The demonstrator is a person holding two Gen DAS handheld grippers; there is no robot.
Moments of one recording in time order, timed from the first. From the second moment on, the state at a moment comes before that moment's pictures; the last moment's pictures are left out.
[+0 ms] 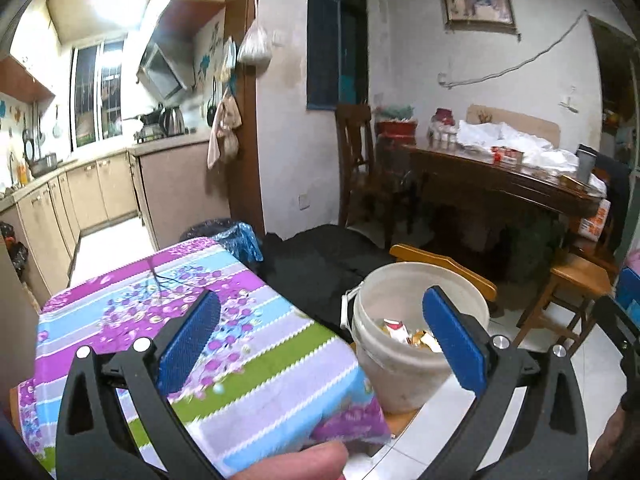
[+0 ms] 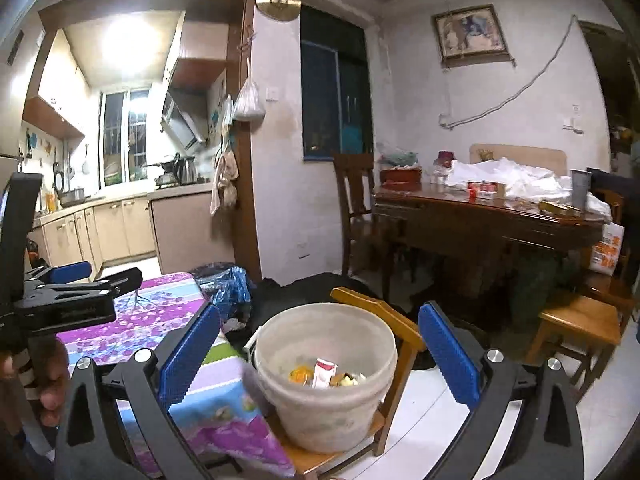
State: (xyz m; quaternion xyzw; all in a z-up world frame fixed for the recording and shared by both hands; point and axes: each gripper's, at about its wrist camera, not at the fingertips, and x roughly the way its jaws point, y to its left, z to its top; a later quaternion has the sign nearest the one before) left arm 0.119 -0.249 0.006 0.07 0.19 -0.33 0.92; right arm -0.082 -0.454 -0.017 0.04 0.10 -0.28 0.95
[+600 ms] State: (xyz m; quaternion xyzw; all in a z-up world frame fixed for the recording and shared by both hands) left arm 0.012 -0.177 -0.010 0.03 0.11 -0.34 0.93; right arm -0.206 -0.339 -0.040 0.02 -0.01 -0.30 0.95
